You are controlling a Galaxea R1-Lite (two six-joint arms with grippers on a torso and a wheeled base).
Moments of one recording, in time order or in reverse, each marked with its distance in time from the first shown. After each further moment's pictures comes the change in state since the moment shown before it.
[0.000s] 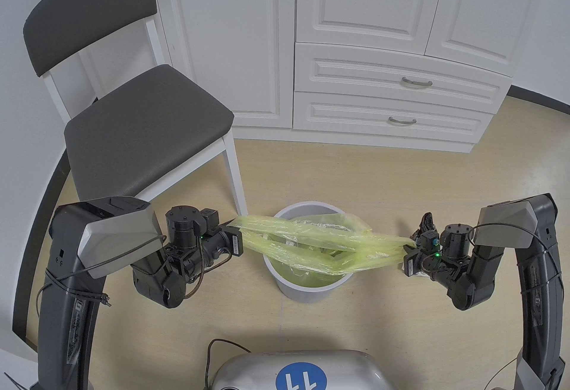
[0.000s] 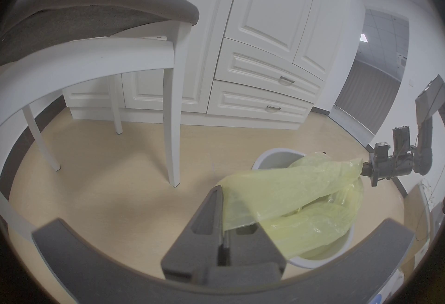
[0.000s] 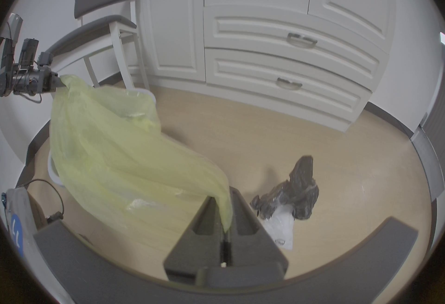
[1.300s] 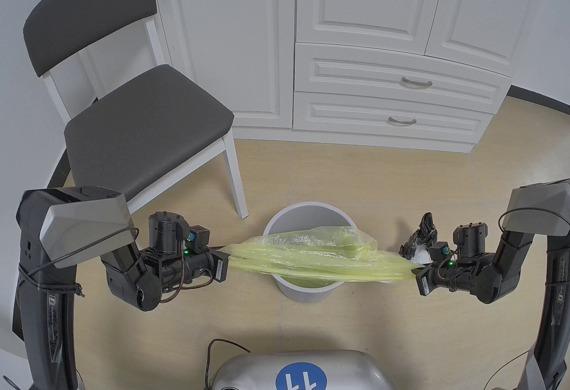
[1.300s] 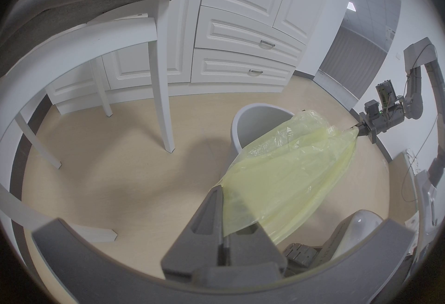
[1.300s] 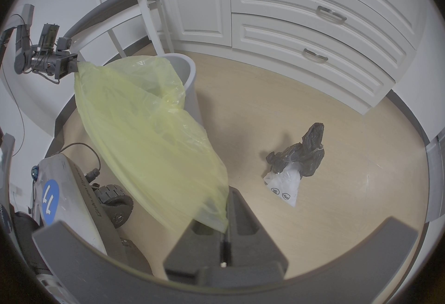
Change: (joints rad) left arm 0.042 -0.154 0.204 0.207 -0.137 0.166; right arm -0.017 -0.245 0.177 0.372 0.095 -0.125
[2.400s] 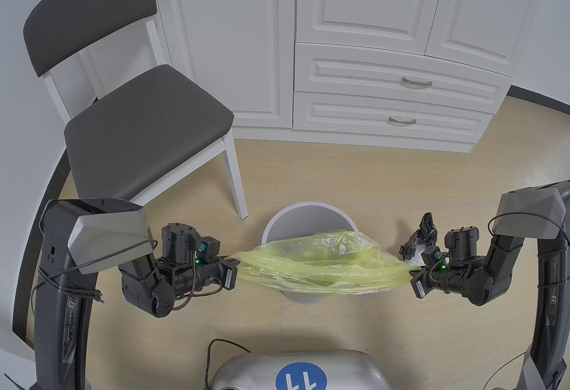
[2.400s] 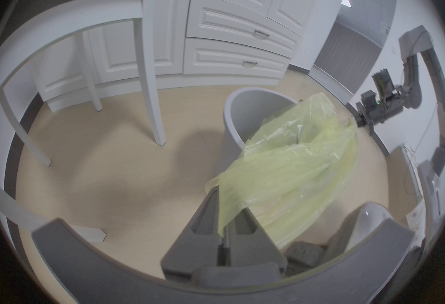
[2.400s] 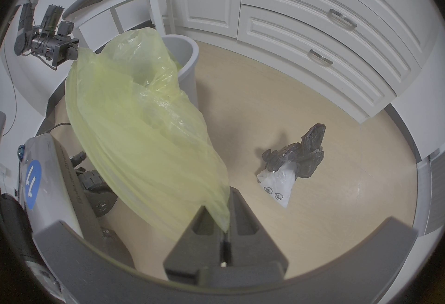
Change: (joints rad) left arm -0.021 0.116 -0.060 -0.035 -0.011 0.013; right arm 0.022 0.063 -0.045 -0.004 -0.077 -0.082
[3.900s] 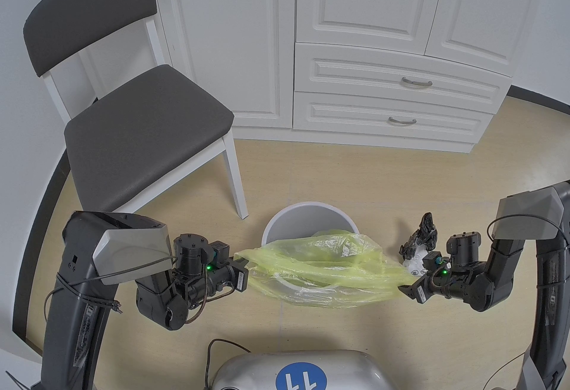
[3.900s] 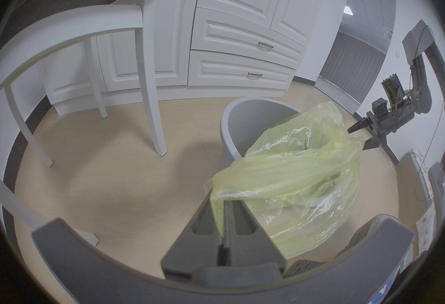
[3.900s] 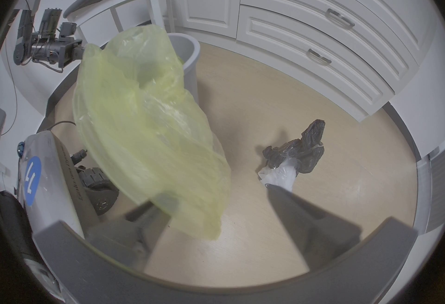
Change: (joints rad) left arm -0.059 0.093 -0.011 -0.197 0.099 -0.057; right arm -0.001 0.013 0.055 -0.068 0.010 0.002
